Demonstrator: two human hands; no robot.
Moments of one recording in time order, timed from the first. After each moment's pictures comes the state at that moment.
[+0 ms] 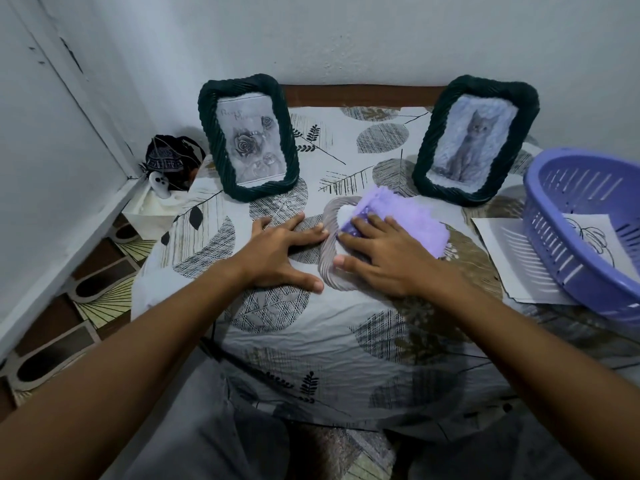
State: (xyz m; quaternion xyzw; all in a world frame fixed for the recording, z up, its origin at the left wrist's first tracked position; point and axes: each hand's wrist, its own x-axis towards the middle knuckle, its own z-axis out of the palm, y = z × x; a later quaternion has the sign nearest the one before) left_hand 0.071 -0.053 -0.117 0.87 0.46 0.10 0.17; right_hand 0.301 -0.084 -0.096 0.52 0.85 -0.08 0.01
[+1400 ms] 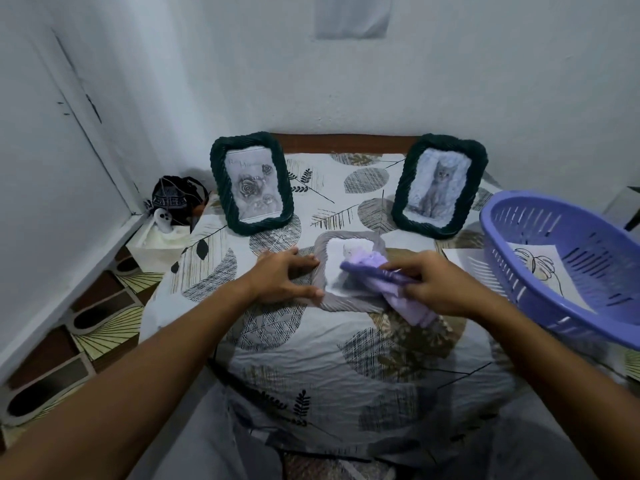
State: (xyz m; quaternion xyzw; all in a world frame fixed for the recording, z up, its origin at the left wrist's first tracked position) left_hand 0.081 -0.063 -0.096 0.82 0.49 0.11 0.26; right_hand 0.364 -0.127 -0.042 0.56 0.77 -0.27 -0.18
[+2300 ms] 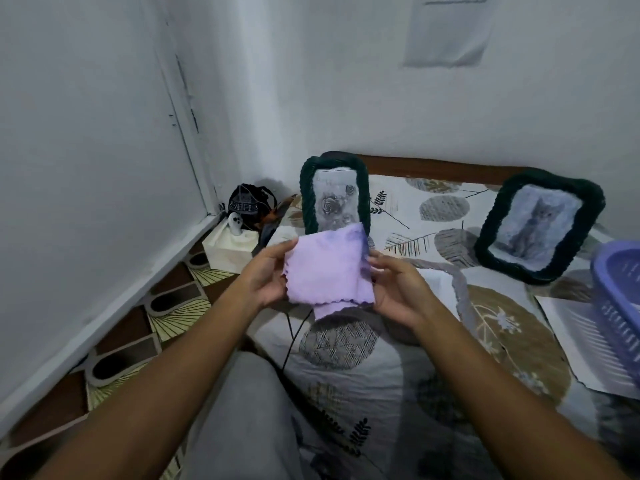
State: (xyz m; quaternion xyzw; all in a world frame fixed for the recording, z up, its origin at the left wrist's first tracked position) left_hand -0.008 -0.086 -0.055 0.23 0.44 0.53 0.68; right_hand 0.201 -0.069 -0.066 0.27 0.30 -0.83 -0.40
